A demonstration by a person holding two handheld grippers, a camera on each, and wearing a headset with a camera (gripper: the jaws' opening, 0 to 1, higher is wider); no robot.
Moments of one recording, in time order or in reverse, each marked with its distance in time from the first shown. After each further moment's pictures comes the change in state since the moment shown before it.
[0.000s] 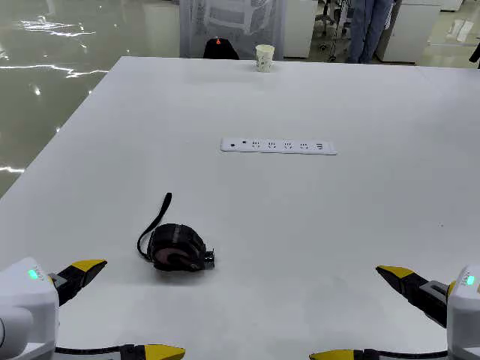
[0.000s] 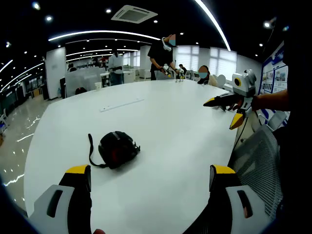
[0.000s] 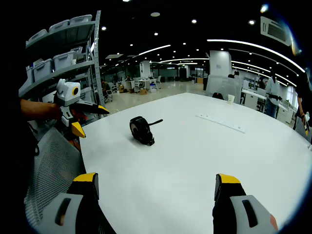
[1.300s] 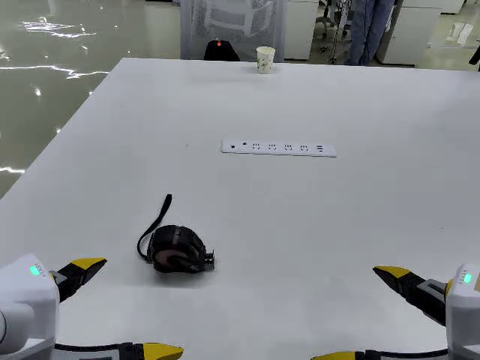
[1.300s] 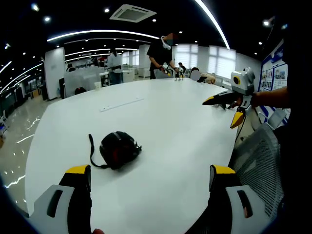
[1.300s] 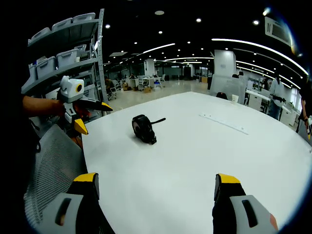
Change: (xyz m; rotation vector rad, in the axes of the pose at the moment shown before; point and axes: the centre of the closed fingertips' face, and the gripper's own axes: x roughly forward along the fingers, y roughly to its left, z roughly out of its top) left arm 0.001 0.004 0.001 0.013 0.013 -0.003; right arm 0.002 -0.002 0.000 -0.026 0.017 0.034
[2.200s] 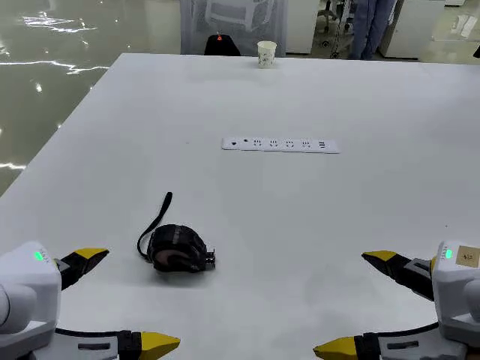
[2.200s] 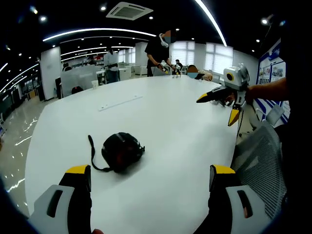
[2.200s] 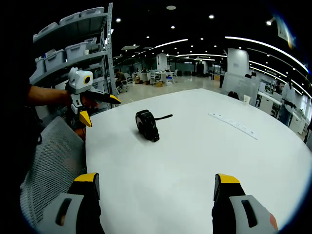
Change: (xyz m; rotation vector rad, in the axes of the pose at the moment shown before) left arm 0.011 0.014 0.002 0.022 0.025 -0.030; right arm 0.020 -0.013 0.002 -0.066 0.054 0.099
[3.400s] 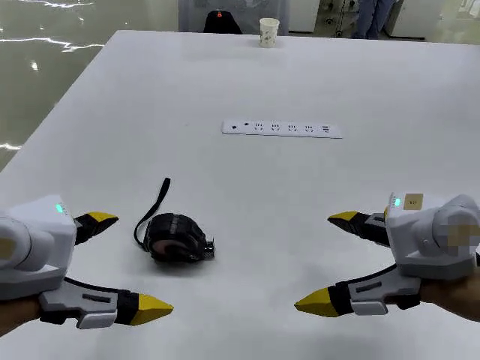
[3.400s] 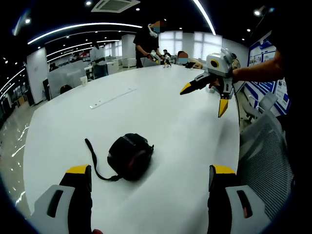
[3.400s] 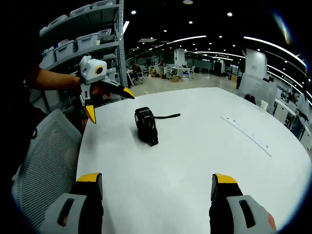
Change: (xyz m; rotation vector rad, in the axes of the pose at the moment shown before) left arm 0.033 0.032 0.000 0.088 0.086 -0.091; right arm 0.054 -0.028 0.017 -0.096 0.057 0.125
